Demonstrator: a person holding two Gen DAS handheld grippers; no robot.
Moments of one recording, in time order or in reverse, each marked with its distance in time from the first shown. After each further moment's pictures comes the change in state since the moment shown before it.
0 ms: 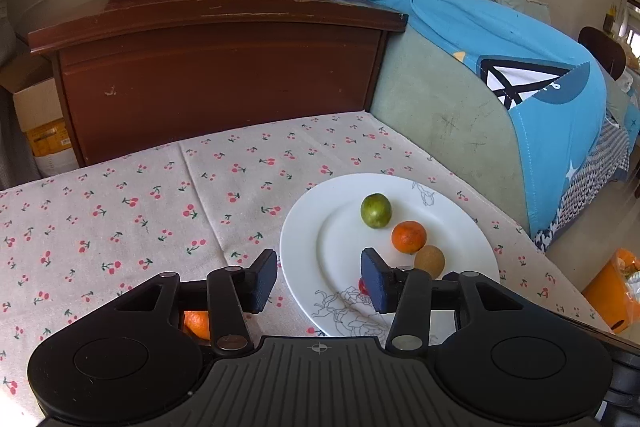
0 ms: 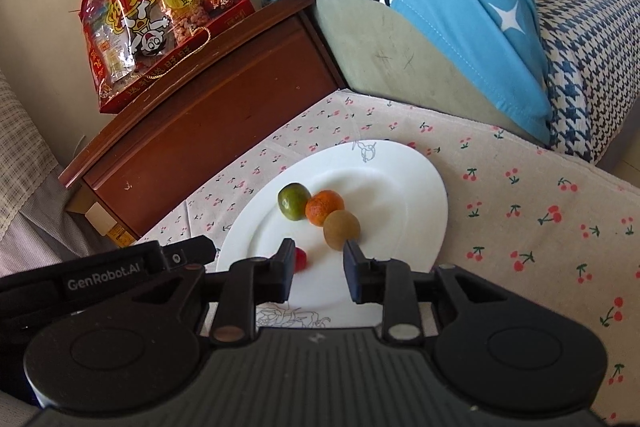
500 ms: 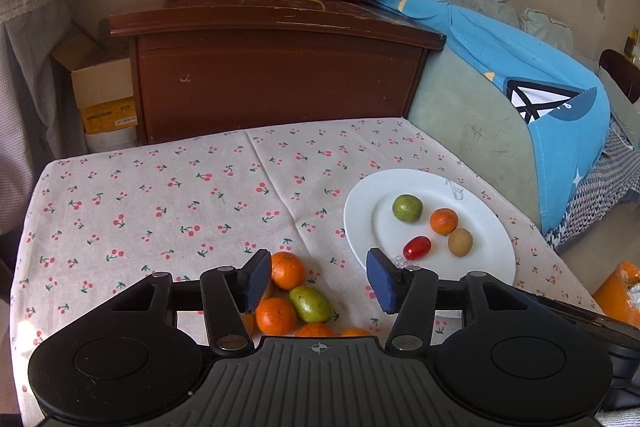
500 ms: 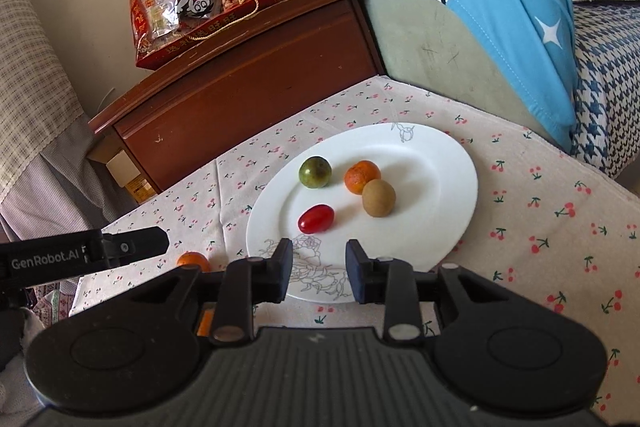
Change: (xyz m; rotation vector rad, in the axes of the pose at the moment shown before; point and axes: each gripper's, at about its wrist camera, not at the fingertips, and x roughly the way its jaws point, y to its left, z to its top) left arm -0.053 0.039 -0.022 -0.078 -0.021 0.058; right arm -0.015 0.025 -0.019 -0.155 0.051 0.042
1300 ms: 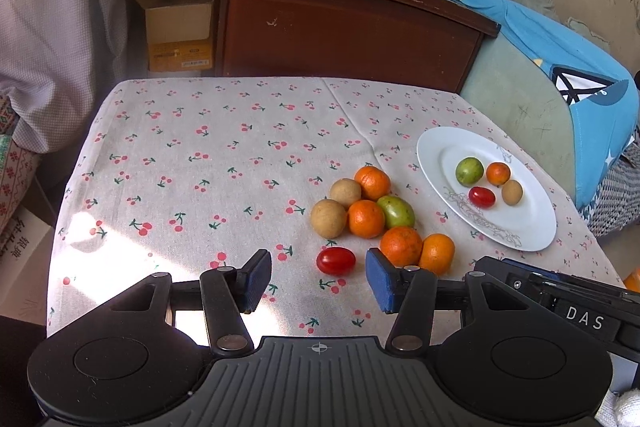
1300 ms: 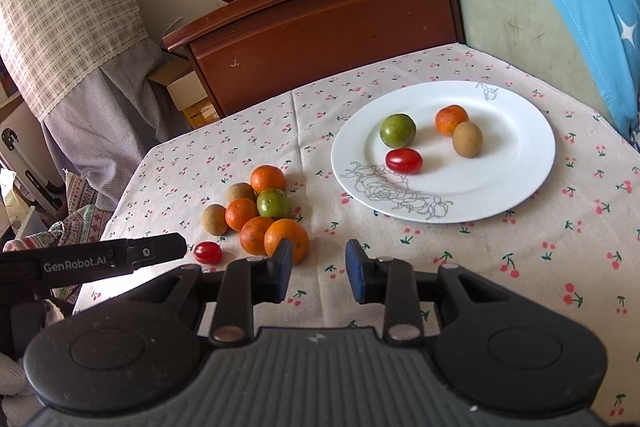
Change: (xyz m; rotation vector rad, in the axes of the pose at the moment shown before) left arm -0.023 0.050 -0.064 -0.106 0.037 0.071; right arm -0.005 0.040 -0.036 -0.162 0.114 0.121
